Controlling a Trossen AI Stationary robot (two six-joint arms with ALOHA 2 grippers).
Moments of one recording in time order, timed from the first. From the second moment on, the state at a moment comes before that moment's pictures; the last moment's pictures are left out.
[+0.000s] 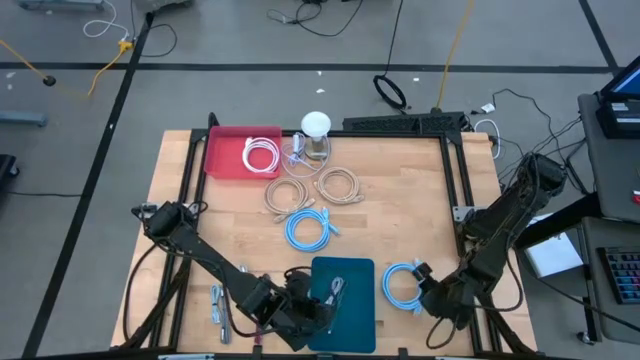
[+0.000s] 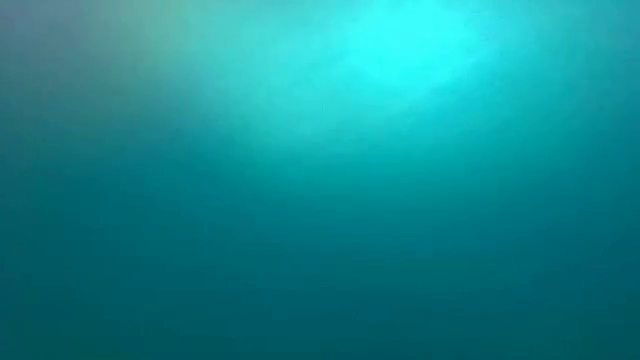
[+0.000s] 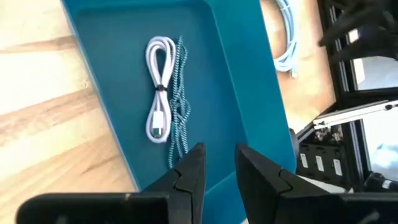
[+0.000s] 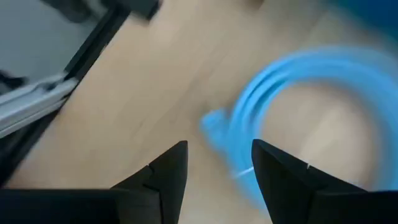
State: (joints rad) left arm -0.63 2.01 1.69 -0.67 -0.45 -1.78; right arm 0.96 1.29 0.73 -0.52 0.10 0.32
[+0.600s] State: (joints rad) left arm -0.64 2.01 1.69 -0.70 -0.46 -1.79; right arm 0.90 1.34 0.78 -0.74 0.10 -0.21
